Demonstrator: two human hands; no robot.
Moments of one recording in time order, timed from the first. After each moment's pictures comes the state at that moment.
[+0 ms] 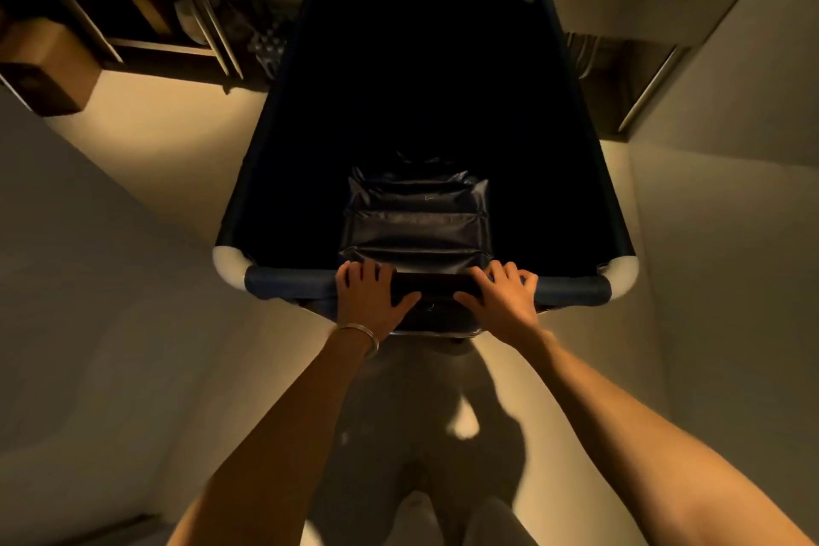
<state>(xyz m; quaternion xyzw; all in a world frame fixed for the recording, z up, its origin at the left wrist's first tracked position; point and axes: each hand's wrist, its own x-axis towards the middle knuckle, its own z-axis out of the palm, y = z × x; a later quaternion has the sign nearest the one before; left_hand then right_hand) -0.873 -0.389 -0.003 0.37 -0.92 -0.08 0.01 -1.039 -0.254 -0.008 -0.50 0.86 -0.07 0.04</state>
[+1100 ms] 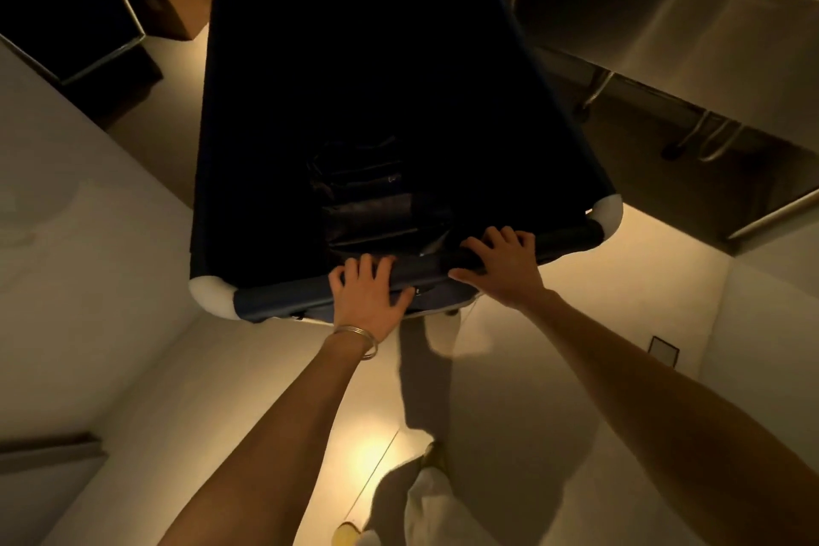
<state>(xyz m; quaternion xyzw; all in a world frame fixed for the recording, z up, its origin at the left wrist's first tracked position) -1.095 -0.482 -0.013 0.57 -0.81 -0.08 0.06 -1.319 -0.466 -0.007 -0.71 0.70 -0.05 0.05</state>
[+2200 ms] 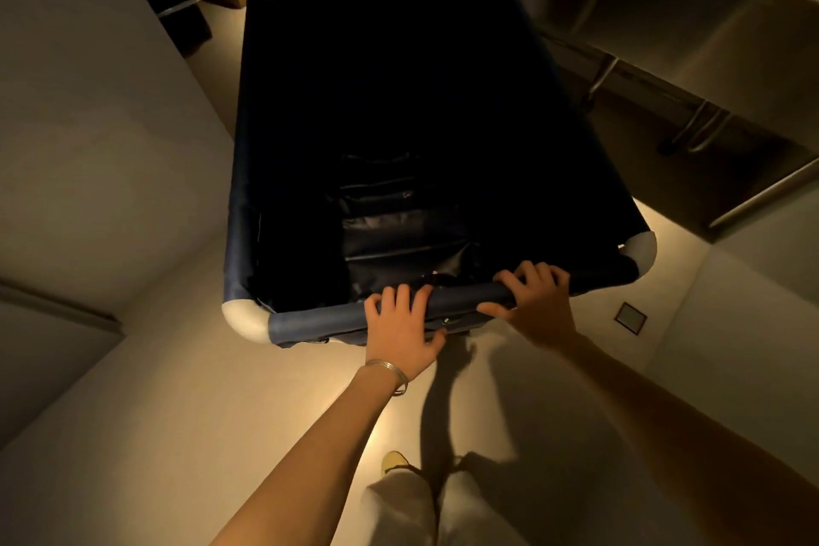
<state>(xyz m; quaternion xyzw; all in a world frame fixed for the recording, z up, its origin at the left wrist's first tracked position) -1.118 -0.151 -0.015 0.57 -0.82 -0.06 0.06 -1.343 -0.154 -0.023 -0.74 0.67 -0.07 -0.06</state>
